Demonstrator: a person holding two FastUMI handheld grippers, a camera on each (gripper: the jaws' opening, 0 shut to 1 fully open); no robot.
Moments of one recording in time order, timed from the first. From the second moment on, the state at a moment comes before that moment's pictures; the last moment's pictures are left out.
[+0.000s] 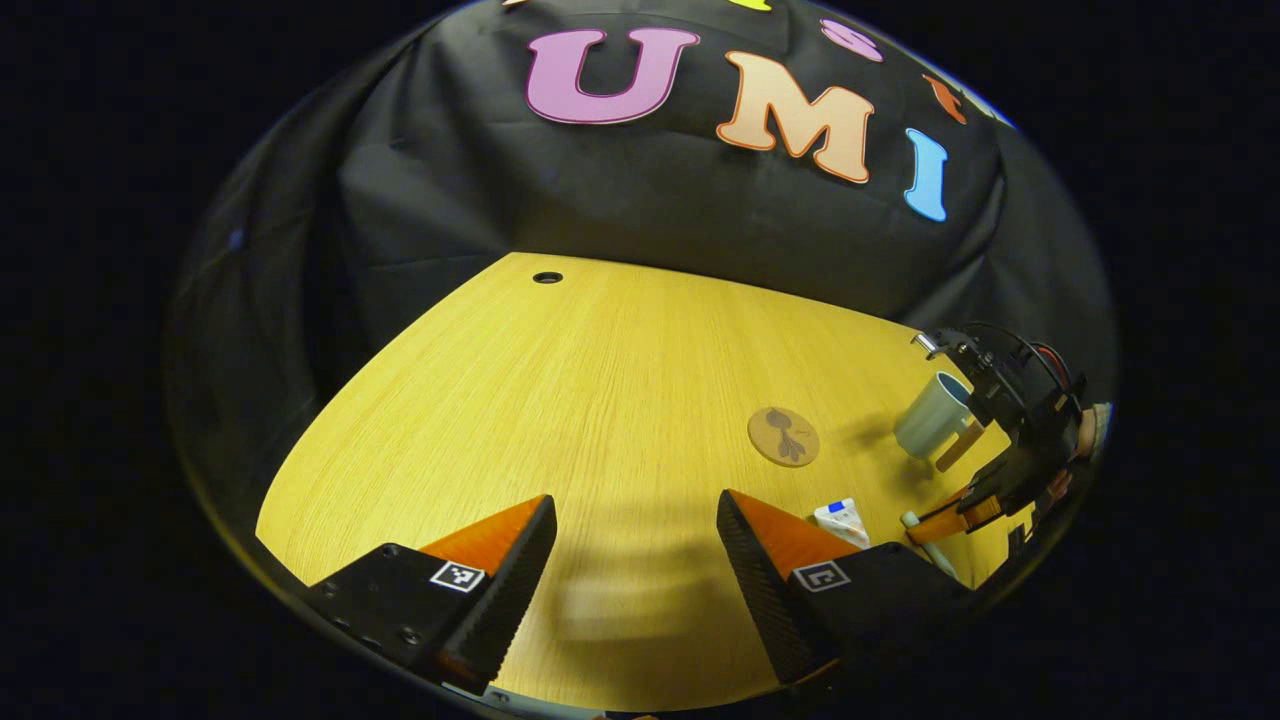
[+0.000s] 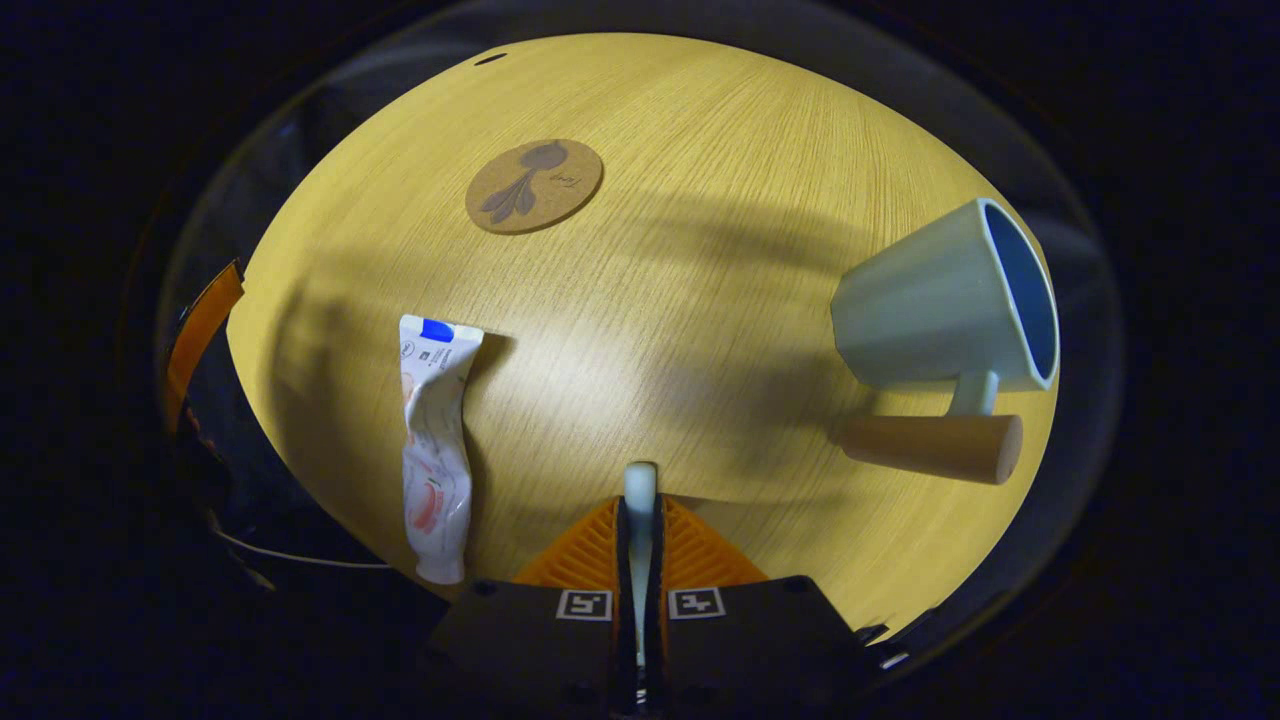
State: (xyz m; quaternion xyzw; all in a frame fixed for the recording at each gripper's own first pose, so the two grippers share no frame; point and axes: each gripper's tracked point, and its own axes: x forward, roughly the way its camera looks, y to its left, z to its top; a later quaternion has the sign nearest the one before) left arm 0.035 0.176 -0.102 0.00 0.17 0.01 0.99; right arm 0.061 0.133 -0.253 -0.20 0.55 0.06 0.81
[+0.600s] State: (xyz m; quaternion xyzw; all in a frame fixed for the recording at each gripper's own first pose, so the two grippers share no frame) left arm 0.035 0.090 -0.145 0.01 0.29 -0.04 0.96; right arm 0.046 0.125 -0.220 -0.12 0.47 0.07 0.87
